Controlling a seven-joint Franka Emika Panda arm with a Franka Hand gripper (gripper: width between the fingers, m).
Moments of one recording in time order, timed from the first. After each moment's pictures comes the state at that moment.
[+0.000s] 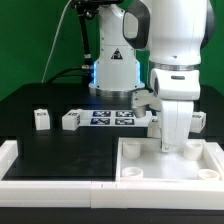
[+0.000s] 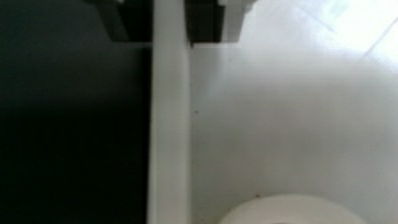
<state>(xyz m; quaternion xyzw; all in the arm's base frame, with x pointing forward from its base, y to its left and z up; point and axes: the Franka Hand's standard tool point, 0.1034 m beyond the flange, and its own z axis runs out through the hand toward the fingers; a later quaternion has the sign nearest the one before) 0.502 0.080 0.008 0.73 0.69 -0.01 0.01</state>
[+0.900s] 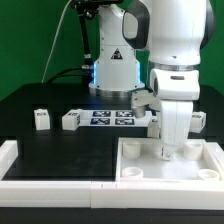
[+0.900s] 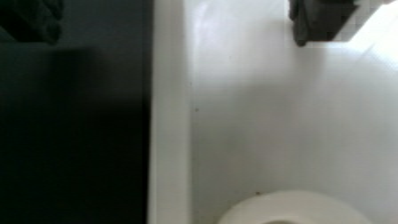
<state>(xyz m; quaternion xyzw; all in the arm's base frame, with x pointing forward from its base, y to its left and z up) 0.502 0.079 0.008 0.73 0.69 -0.01 0.01</state>
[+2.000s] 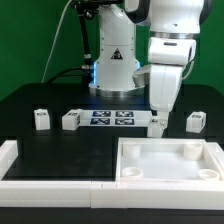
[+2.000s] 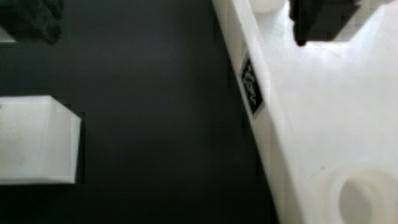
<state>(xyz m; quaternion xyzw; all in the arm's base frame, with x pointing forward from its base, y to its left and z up) 0.471 0.082 0.054 0.81 0.59 0.00 0.02</state>
